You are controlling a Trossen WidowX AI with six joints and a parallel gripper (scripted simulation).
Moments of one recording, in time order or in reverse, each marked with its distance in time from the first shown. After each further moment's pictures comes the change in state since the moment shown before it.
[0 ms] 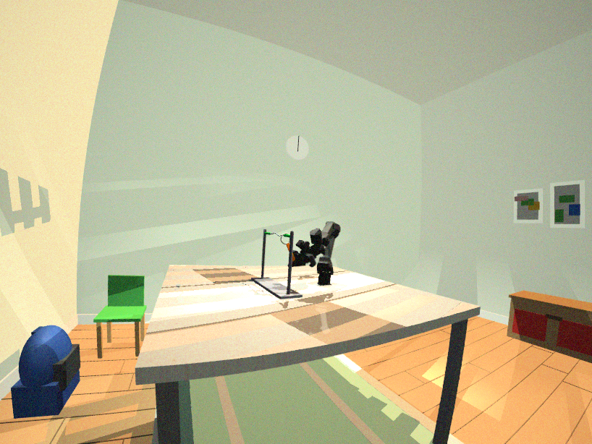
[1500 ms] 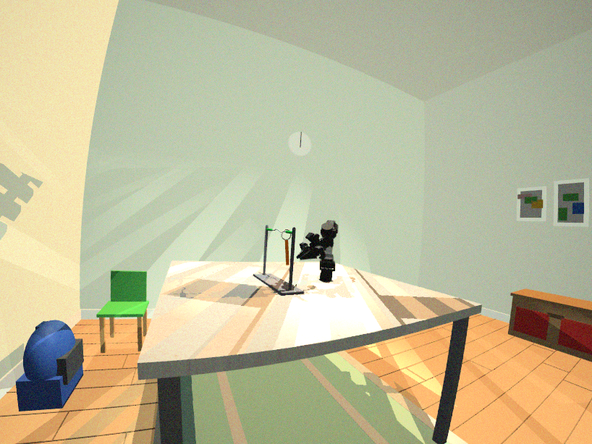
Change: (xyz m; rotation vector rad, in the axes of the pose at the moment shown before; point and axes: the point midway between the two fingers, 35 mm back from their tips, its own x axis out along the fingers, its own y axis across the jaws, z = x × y) arm -0.048 0.000 -0.003 -0.001 0.007 -0.001
